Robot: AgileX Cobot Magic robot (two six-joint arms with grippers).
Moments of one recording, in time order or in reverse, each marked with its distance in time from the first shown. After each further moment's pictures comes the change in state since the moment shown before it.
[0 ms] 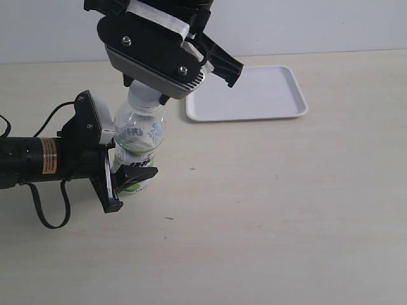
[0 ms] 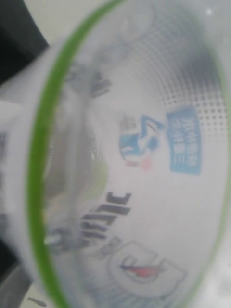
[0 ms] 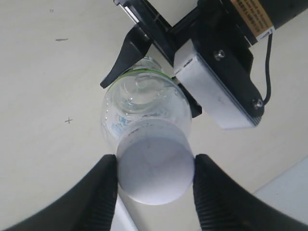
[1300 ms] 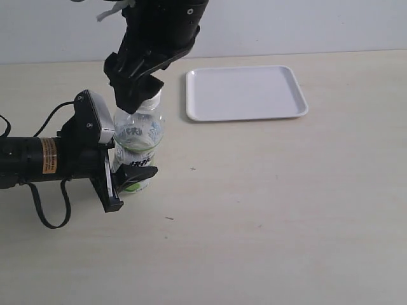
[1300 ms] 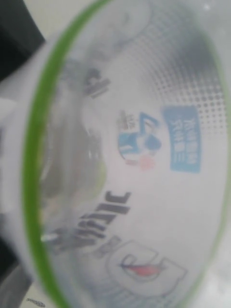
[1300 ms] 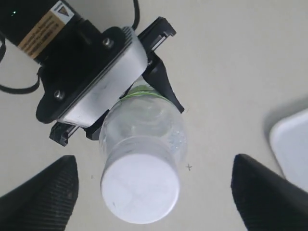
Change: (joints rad) left arm 0.000 0.000 0.000 -0.004 -0.002 -0.007; right arm 0.000 0.002 0.000 -0.004 -0.046 1.634
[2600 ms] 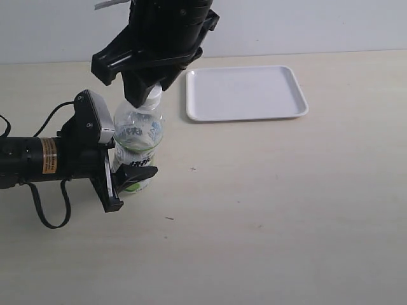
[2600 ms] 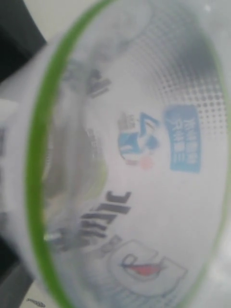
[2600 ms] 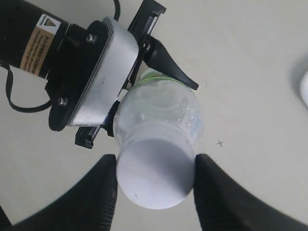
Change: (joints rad) left arm 0.000 0.000 0.000 0.000 0.000 0.000; right arm 0.000 0.000 0.000 0.015 0.052 0.270
